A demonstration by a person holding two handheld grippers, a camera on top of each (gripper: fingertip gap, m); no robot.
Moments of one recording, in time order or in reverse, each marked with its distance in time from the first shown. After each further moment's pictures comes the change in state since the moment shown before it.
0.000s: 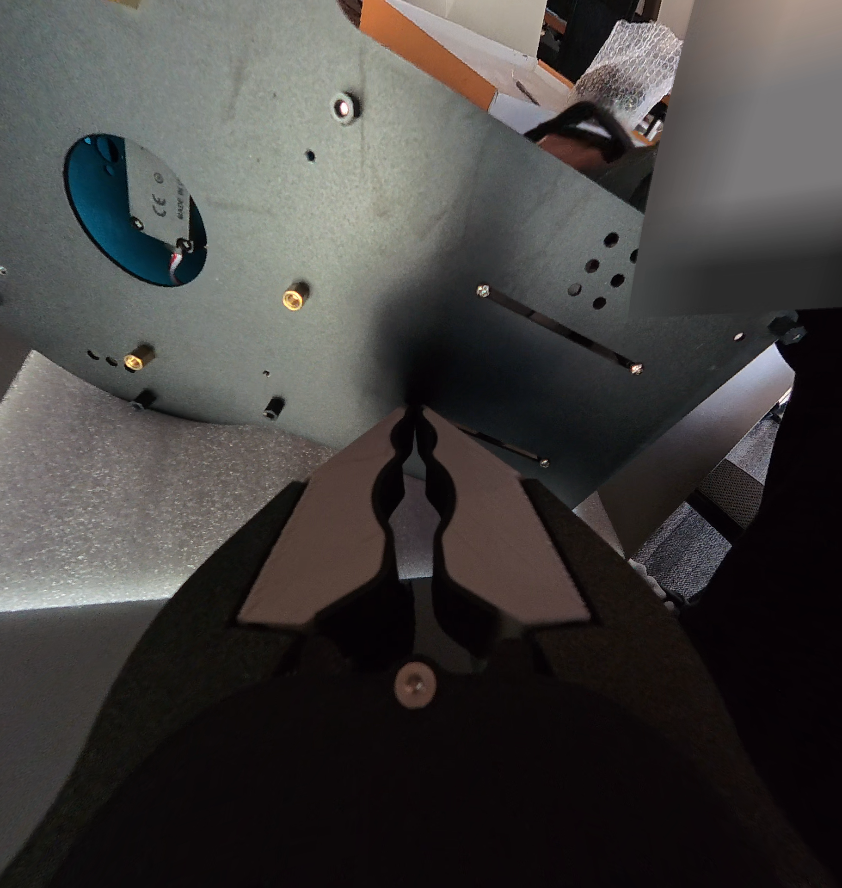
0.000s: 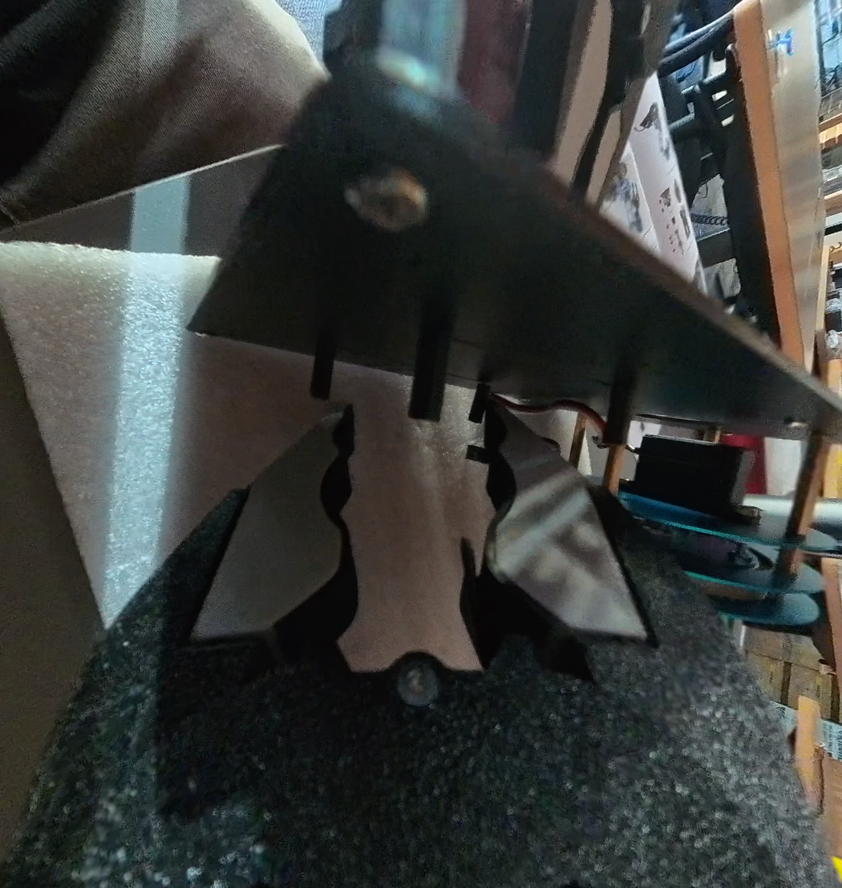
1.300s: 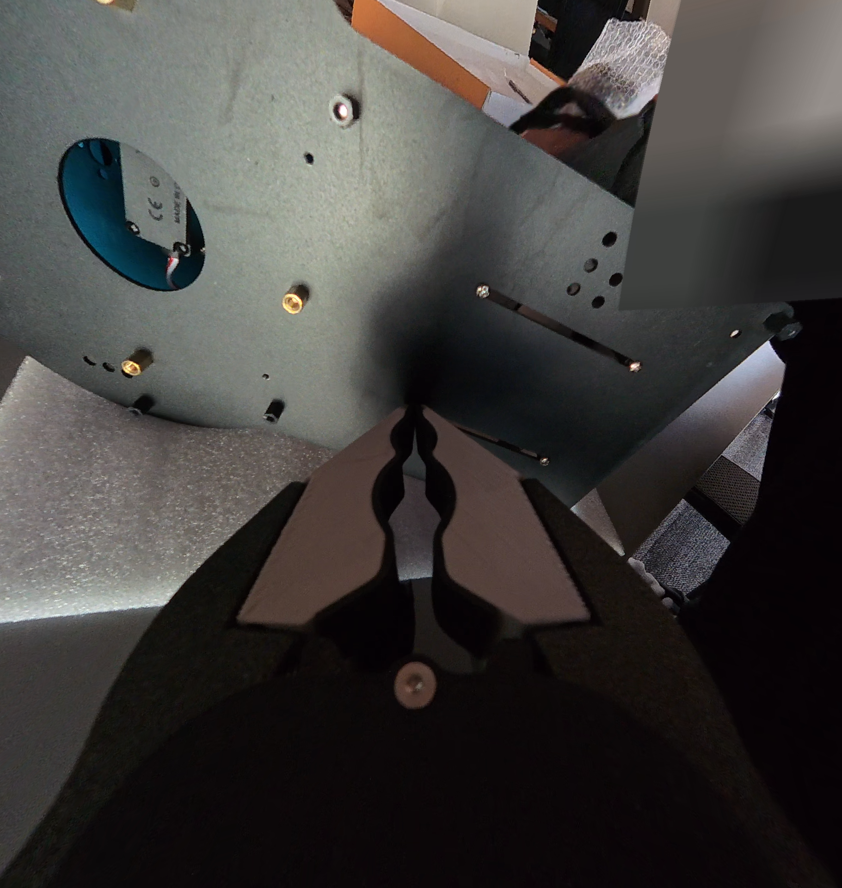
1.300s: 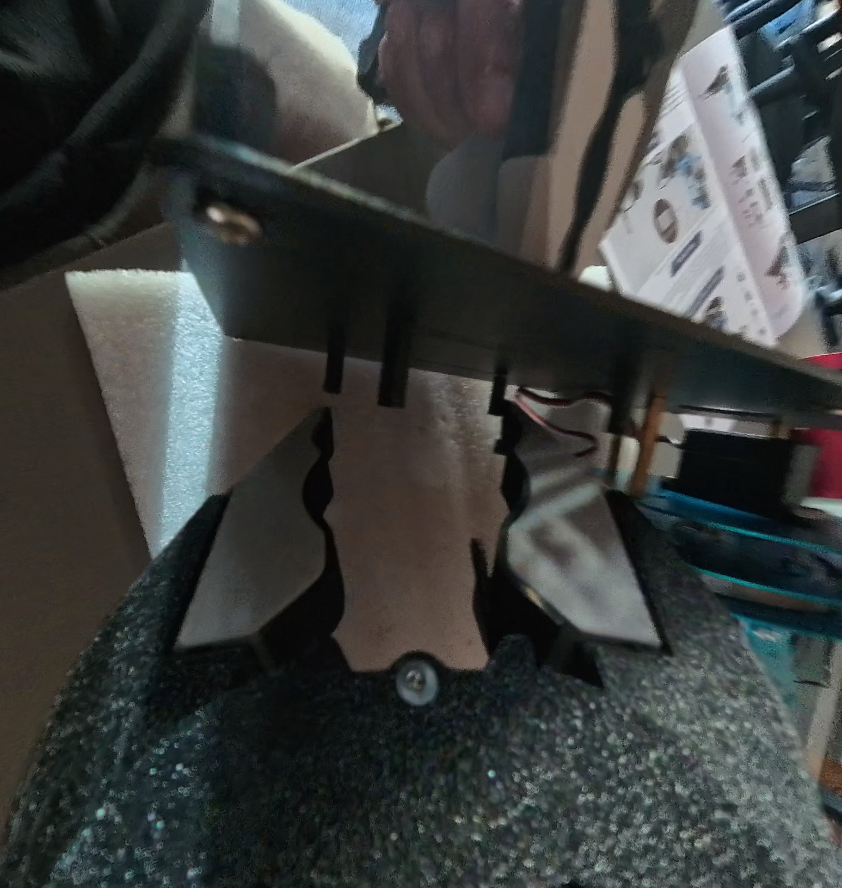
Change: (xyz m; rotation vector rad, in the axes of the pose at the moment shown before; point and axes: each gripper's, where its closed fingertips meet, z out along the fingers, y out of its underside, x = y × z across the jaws) left arm -0.001 0.000 0.001 -0.002 0.016 0.006; right arm -0.011 -0.002 -0.006 -0.001 -0.140 0.084
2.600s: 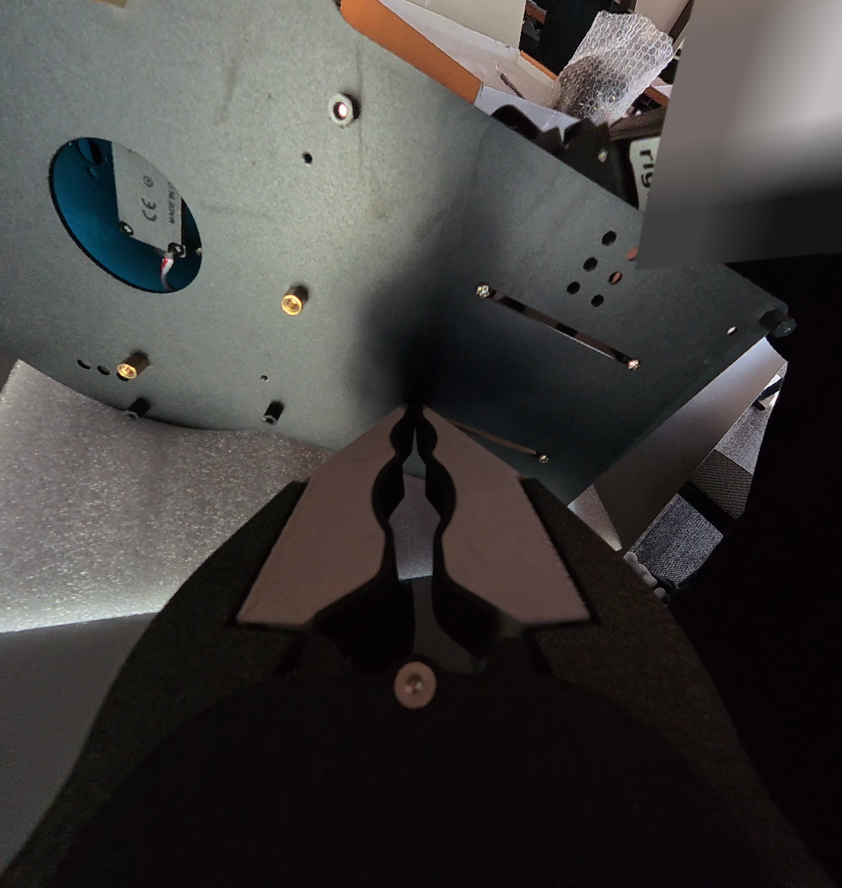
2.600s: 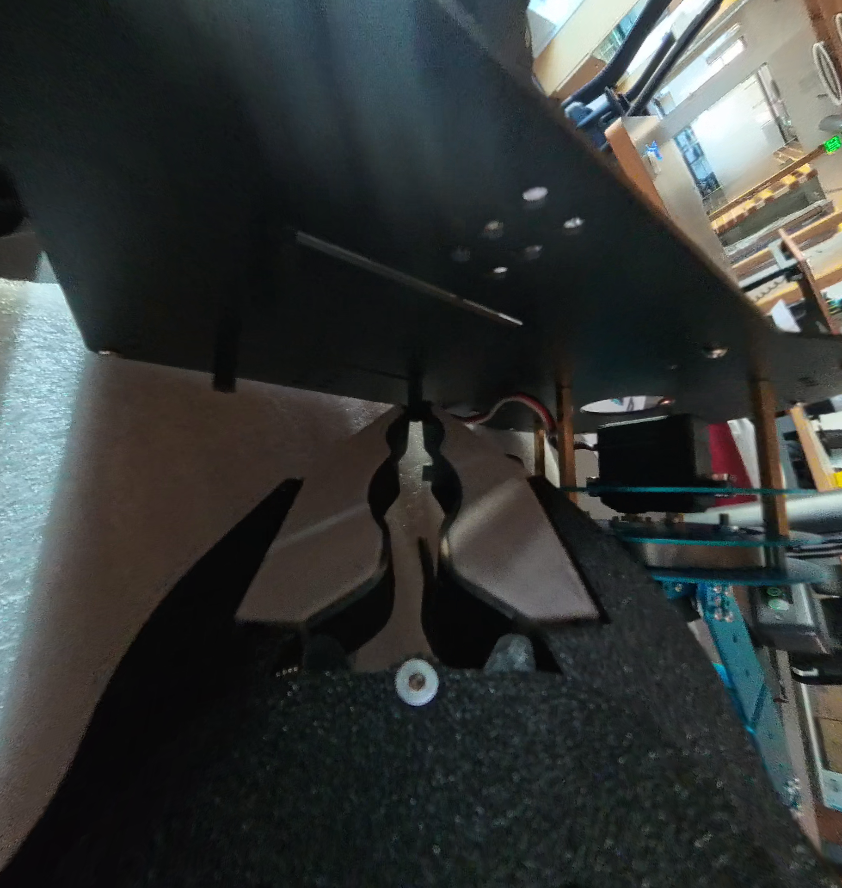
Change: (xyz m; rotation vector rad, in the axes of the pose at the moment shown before) left arm 0.000 0.000 0.000 -0.012 0.023 0.002; right arm 0.028 -0.007 0.007 0.246 0.222 0.002
